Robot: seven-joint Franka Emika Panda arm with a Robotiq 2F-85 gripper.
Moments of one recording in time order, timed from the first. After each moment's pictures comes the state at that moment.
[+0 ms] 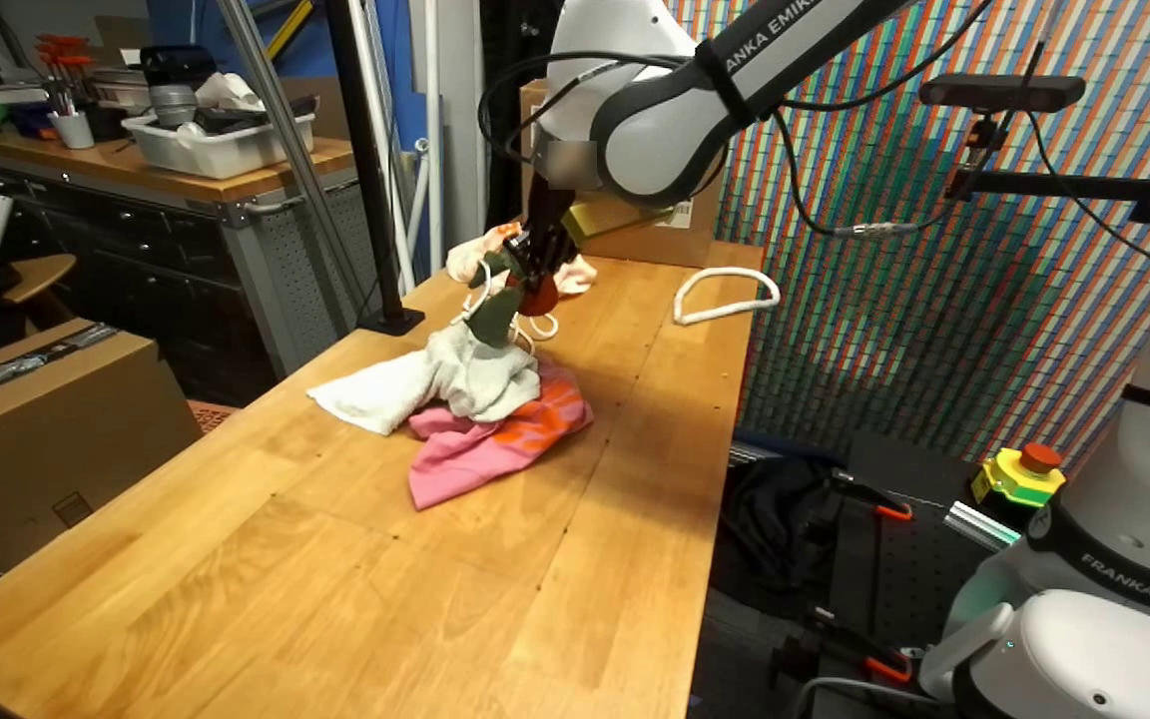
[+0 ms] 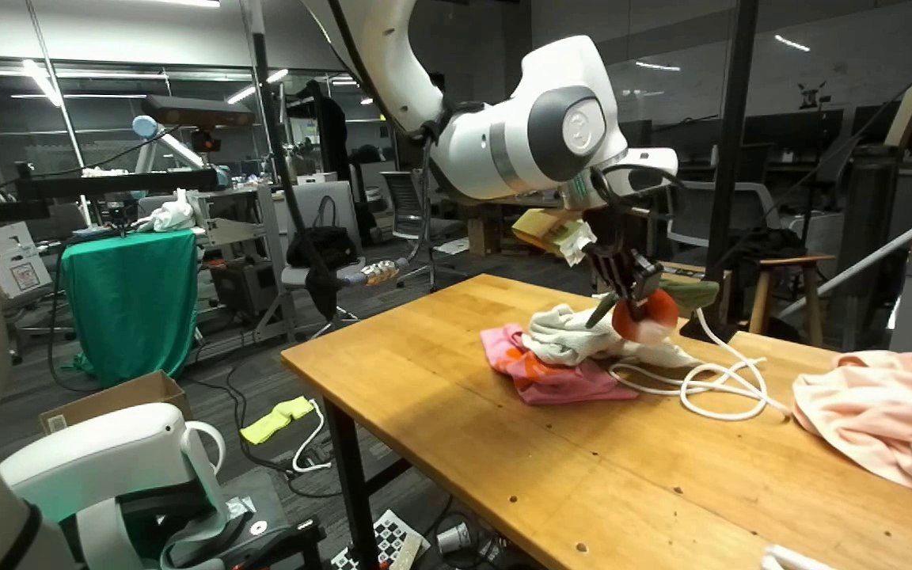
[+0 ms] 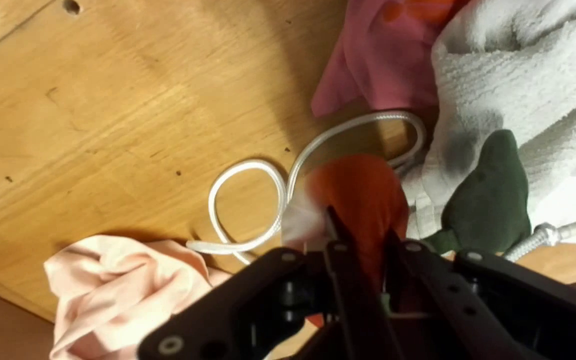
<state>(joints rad) 0.11 0.18 -0.10 -2.10 -0.24 2.61 0.51</state>
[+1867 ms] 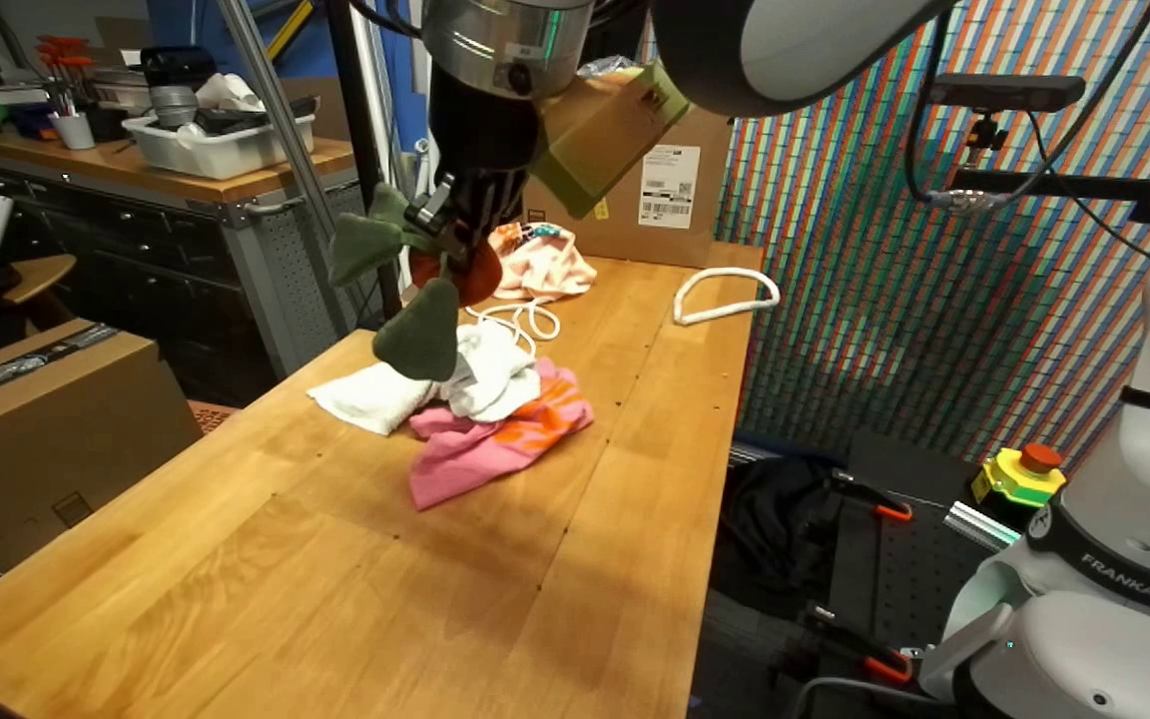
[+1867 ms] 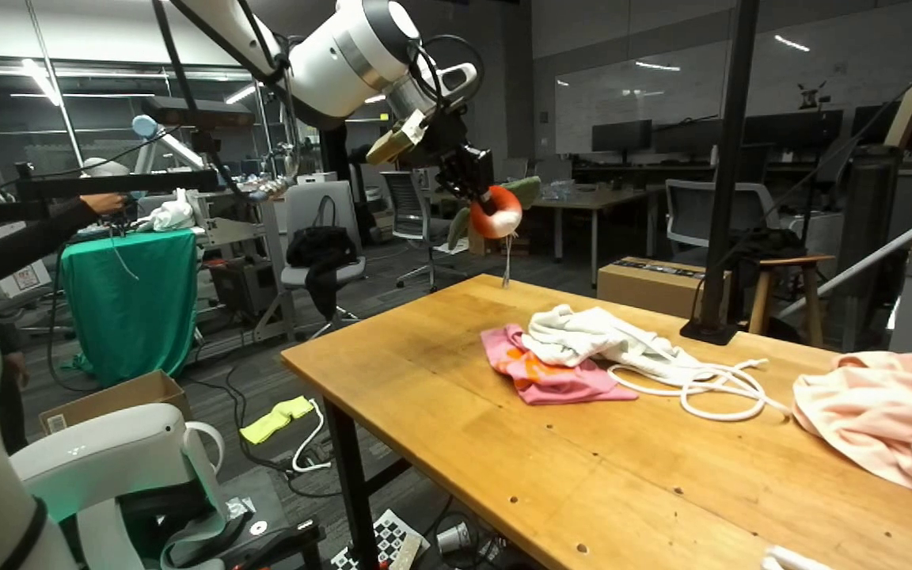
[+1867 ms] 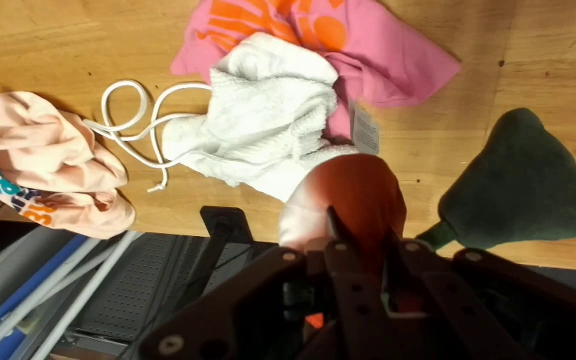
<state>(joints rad) 0.20 -0.03 0.29 -2.03 -0.52 2.25 0.68</state>
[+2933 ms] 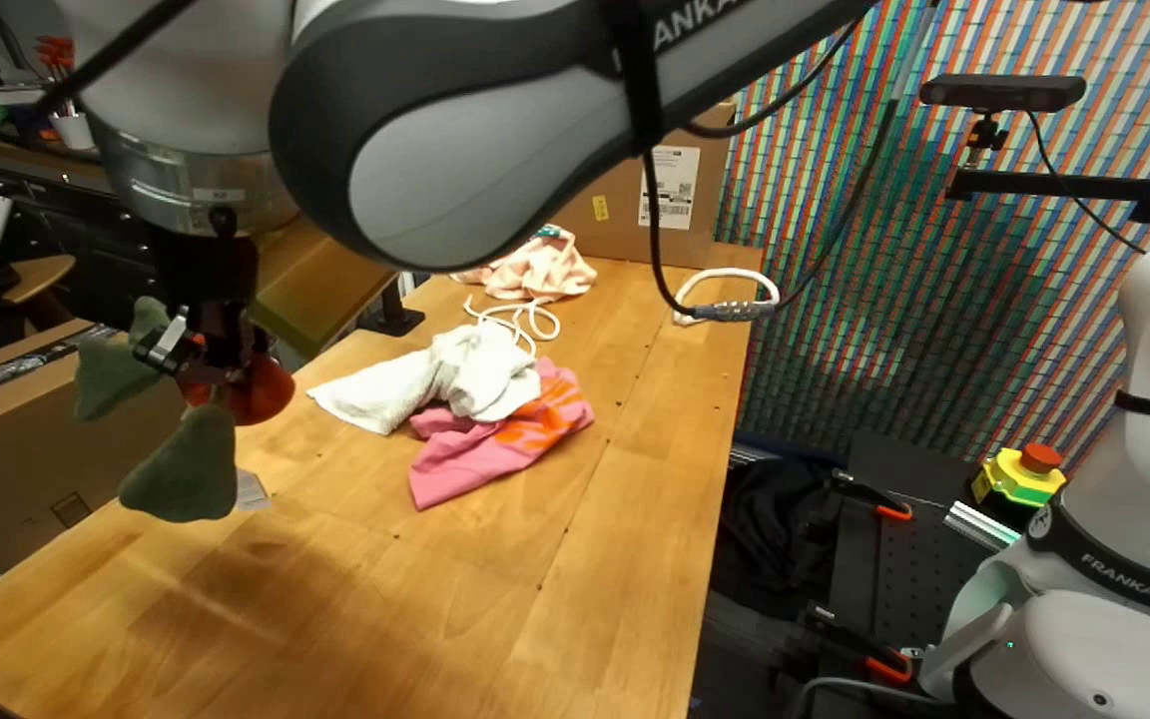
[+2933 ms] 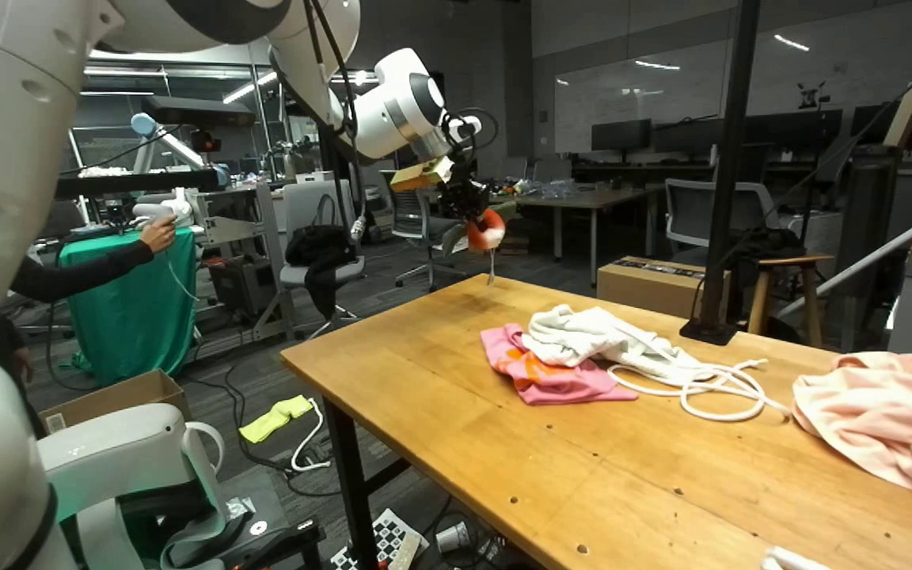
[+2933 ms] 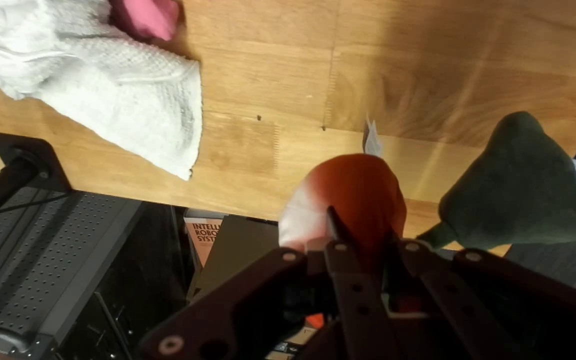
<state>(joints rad) 0.42 0.46 0.19 -1.53 -0.52 2.28 0.60</state>
